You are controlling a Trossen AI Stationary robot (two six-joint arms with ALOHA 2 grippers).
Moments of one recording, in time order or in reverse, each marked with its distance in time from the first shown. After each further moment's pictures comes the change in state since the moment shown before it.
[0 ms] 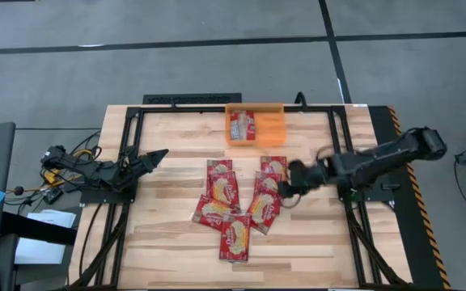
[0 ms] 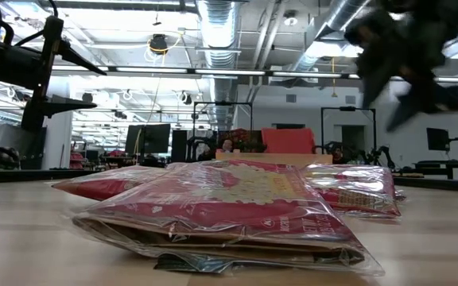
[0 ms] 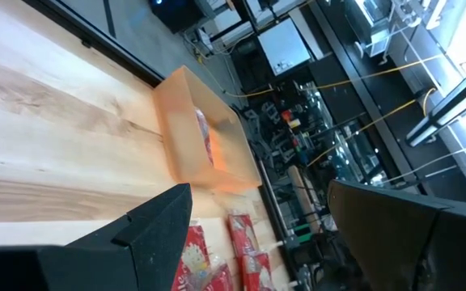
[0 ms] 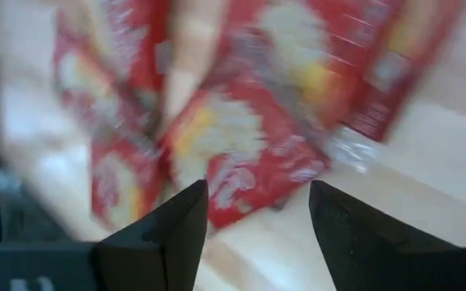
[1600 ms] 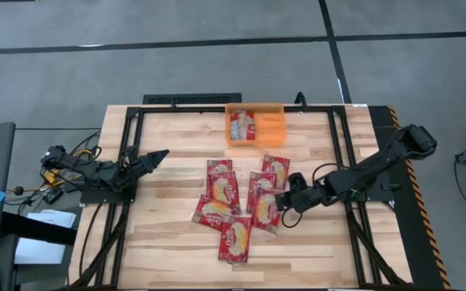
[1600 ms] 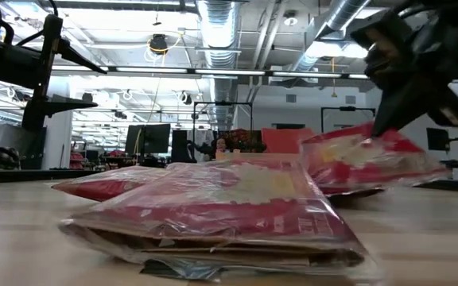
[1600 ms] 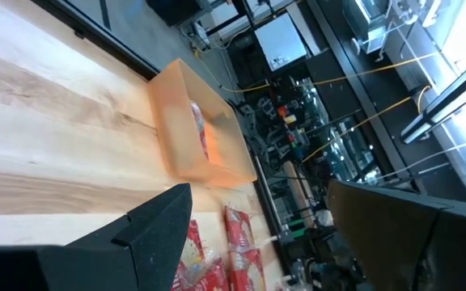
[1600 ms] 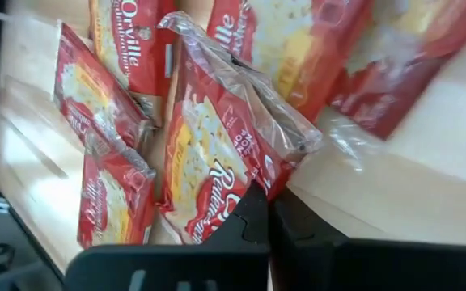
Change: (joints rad) left arm 0.000 0.000 0.000 0.003 0.022 -0.016; right arm 0.193 0.115 -0.018 0.137 0.241 0.101
